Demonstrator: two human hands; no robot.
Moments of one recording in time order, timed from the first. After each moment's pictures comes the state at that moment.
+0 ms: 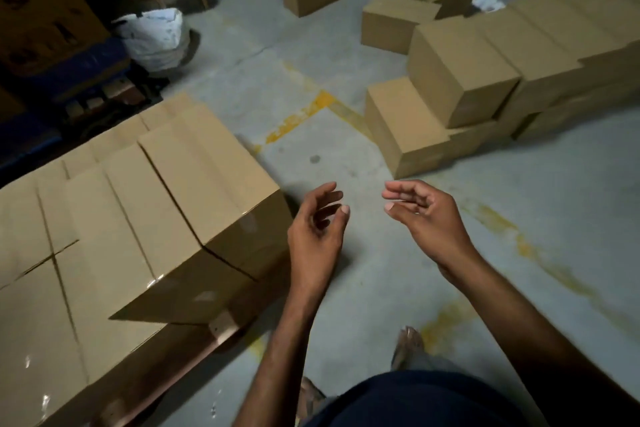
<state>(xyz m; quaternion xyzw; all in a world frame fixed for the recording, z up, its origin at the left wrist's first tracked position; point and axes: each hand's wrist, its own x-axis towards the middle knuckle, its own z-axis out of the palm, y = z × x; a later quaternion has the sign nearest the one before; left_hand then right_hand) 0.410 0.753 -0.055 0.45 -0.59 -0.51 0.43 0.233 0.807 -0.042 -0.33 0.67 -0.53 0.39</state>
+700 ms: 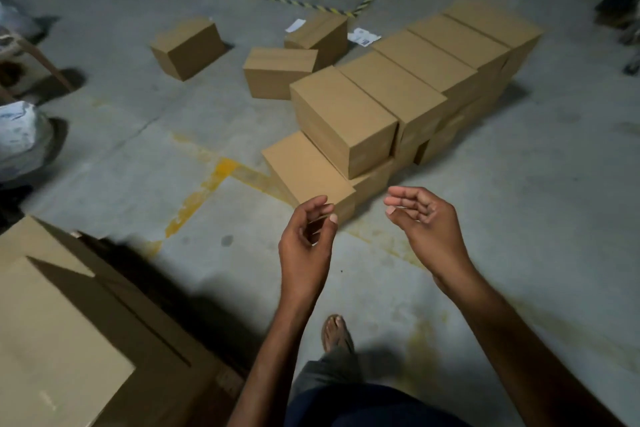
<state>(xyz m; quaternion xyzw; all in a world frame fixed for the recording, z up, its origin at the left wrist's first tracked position) 0.036 0.634 -0.057 0.37 -0.62 -0.59 0.36 -0.113 0.745 -0.037 -0.21 0.72 -0.61 0.25</state>
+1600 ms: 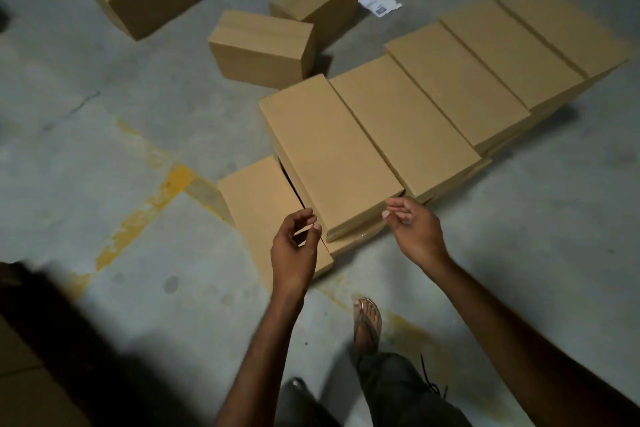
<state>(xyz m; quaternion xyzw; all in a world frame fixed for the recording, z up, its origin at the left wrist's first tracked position) -0.355 0.326 -0.200 0.52 -0.55 -0.60 0.27 -0.547 0.427 -0.215 -0.22 0.83 -0.42 0.29</state>
